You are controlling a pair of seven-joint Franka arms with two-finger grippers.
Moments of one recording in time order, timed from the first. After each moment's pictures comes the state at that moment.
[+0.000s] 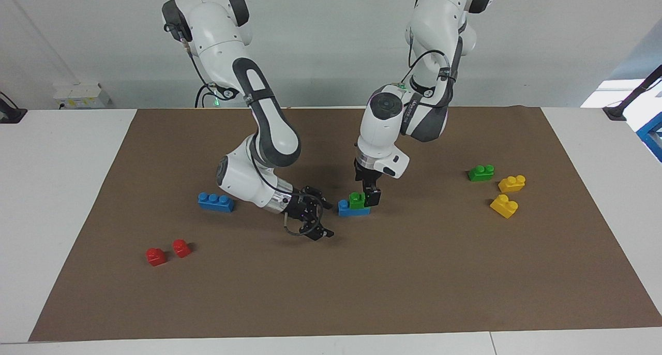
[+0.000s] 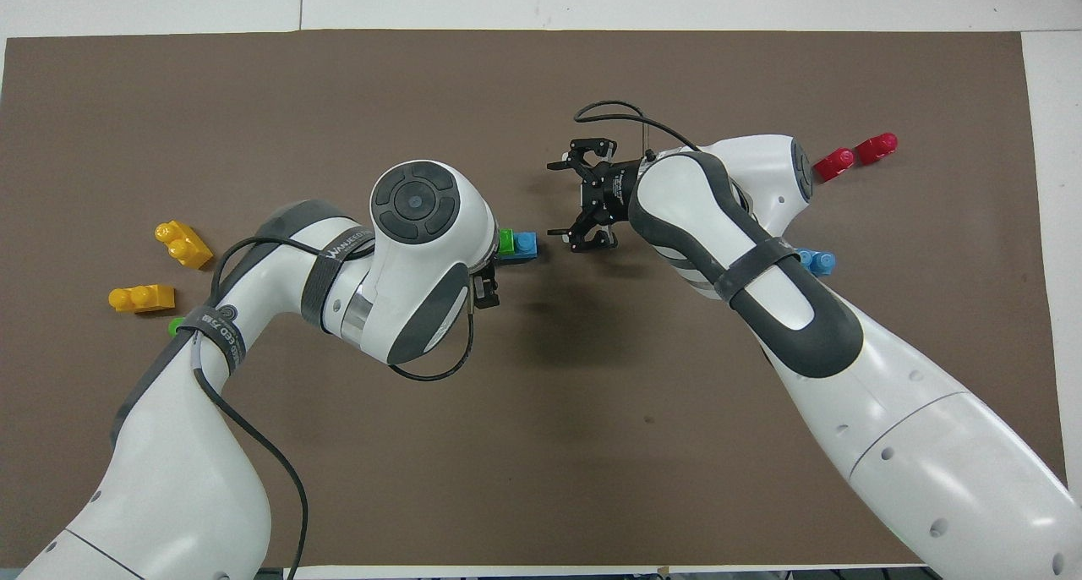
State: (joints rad) left arm -0.44 0.36 -0.16 -1.80 0.03 2.23 -2.30; right arm 0.26 0.61 0.15 -1.67 1.10 2.41 1.09
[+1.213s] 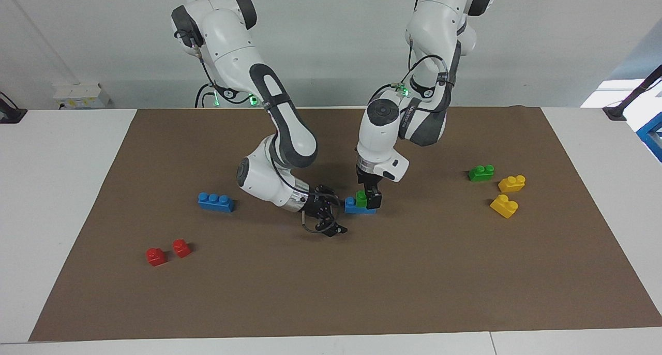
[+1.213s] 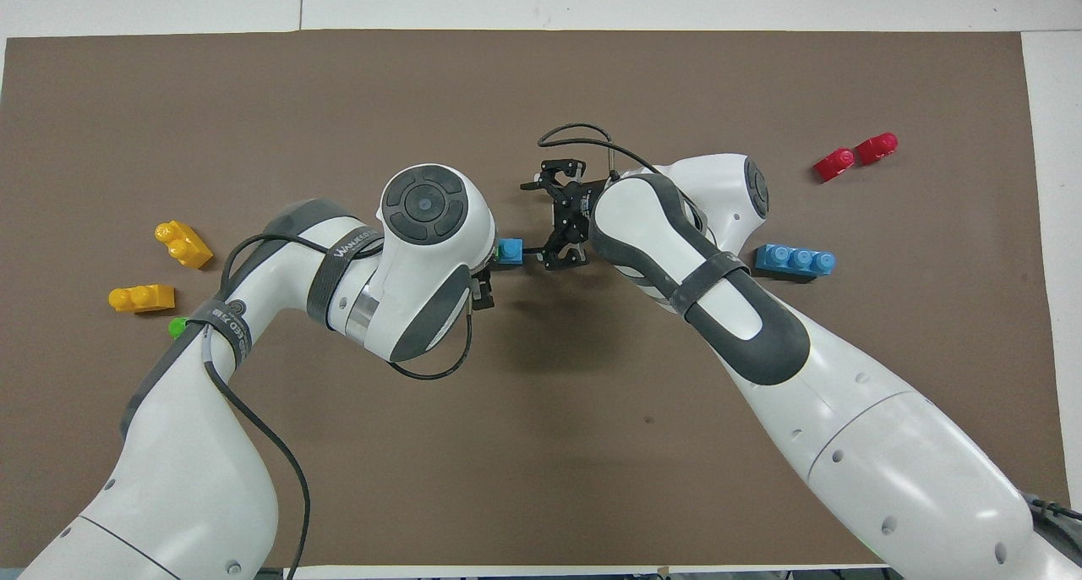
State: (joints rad) left arm -0.44 0.38 -0.16 -1.80 0.08 2.22 -2.32; right arm 0.32 0.64 0.15 -1.68 1.11 2.43 1.09
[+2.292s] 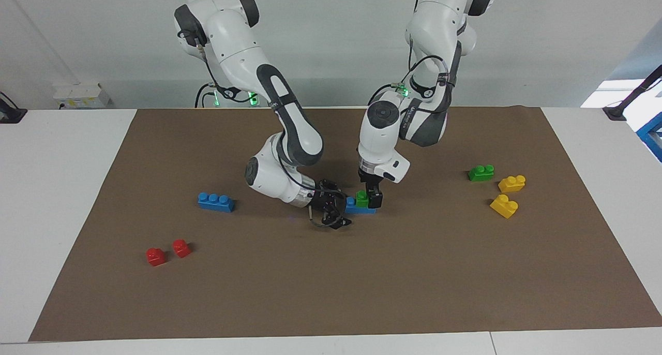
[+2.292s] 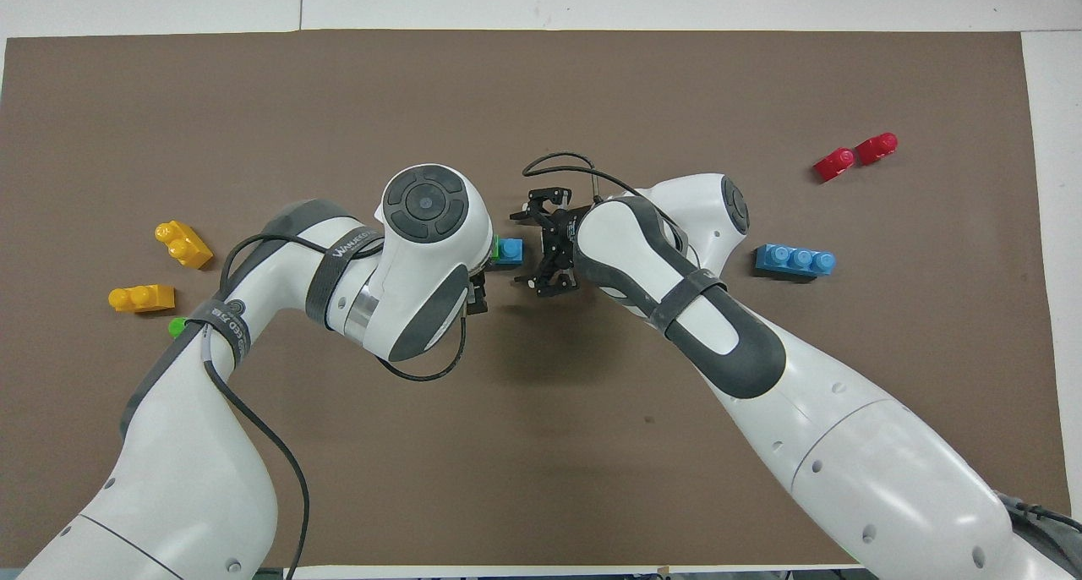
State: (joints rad) left arm -0.44 0.38 -0.16 -1.81 0.08 2.19 -2.29; right arm 0.35 0.63 0.15 -1.72 1.11 2.42 1.09
